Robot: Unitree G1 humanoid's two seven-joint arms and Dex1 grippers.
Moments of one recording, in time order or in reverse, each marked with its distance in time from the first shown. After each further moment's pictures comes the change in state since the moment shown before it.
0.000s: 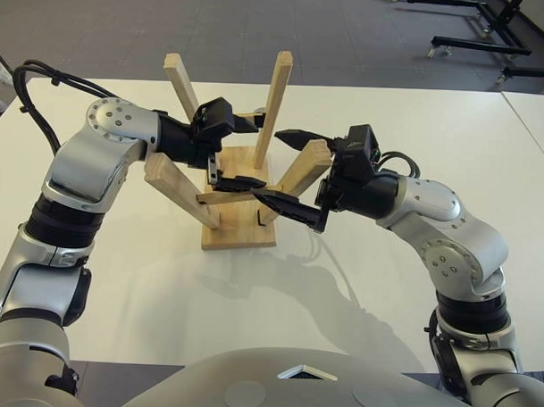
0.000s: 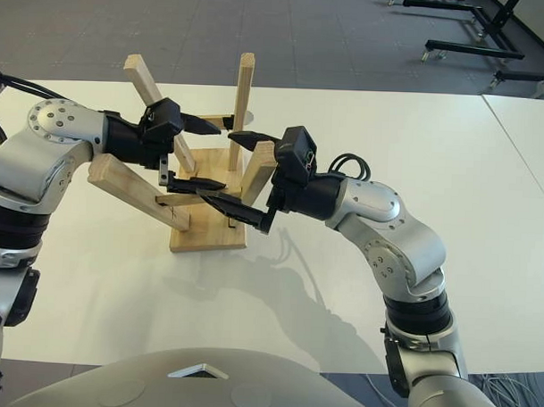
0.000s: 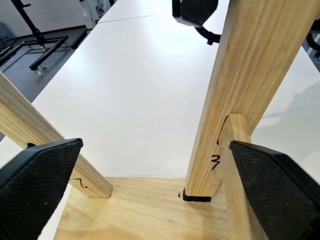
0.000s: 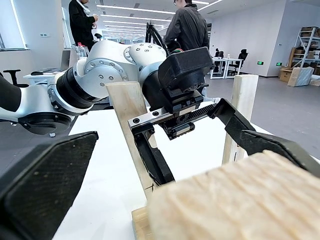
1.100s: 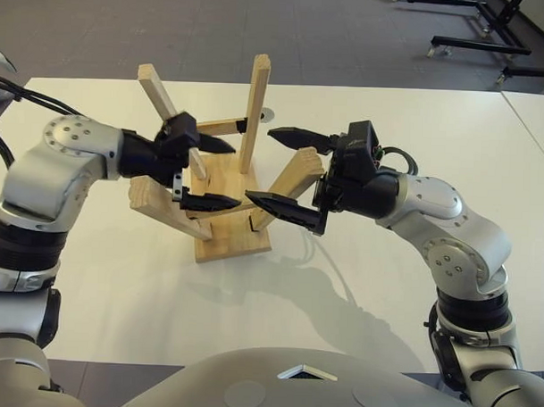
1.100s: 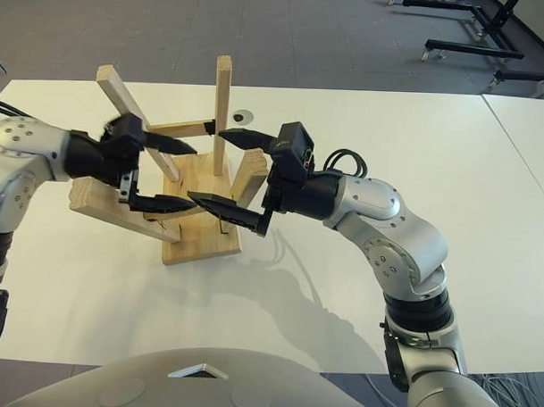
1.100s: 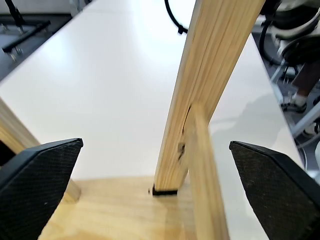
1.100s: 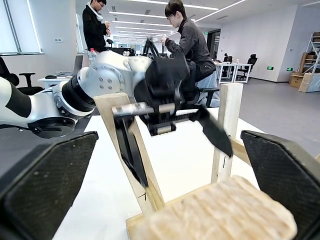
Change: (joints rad) left arm 0.144 0.074 0.232 -0.117 -0.246 0.078 -0.064; right arm -0.025 -0.001 -0.002 -0.025 0.056 0.022 -0.008
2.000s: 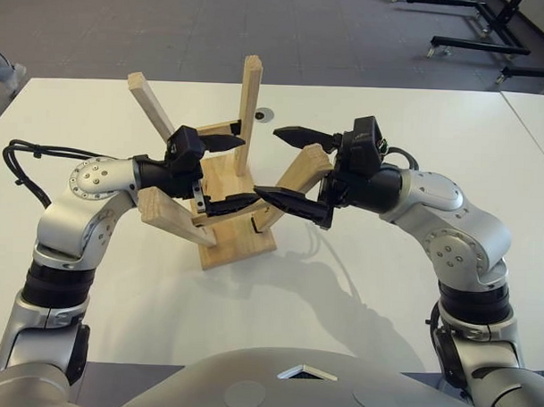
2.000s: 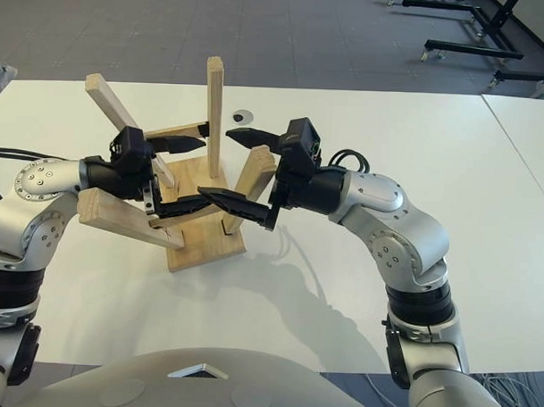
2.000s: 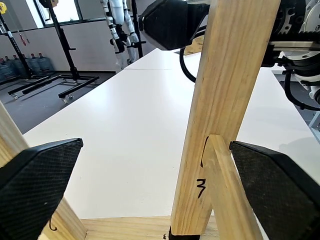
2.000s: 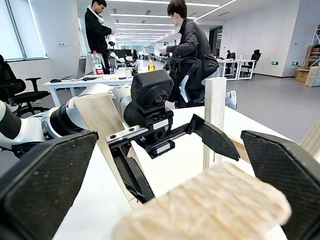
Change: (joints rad) left arm 0.196 -0.154 -0.041 -0.037 0.091 -0.190 0.230; right arm -0.018 -0.008 -0.013 0.076 0.012 -0.005 0.065
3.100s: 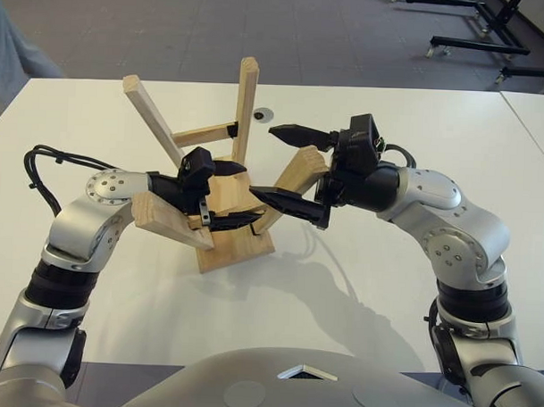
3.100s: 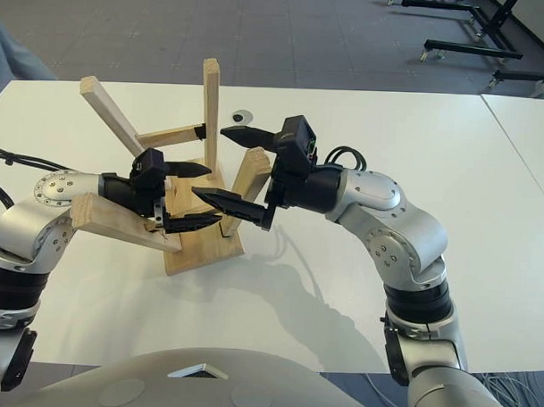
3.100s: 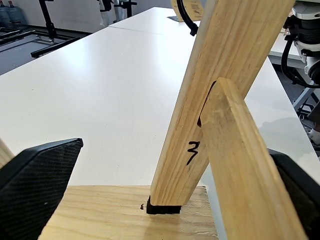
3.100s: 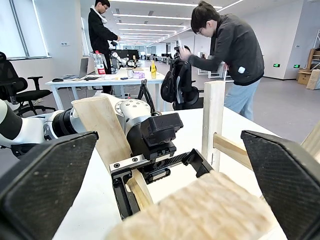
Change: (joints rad) left arm 0.037 0.030 -0.077 0.021 0.010 0.085 -0.019; right arm -0.015 0.004 0.006 -0.009 0.004 0.004 -0.014
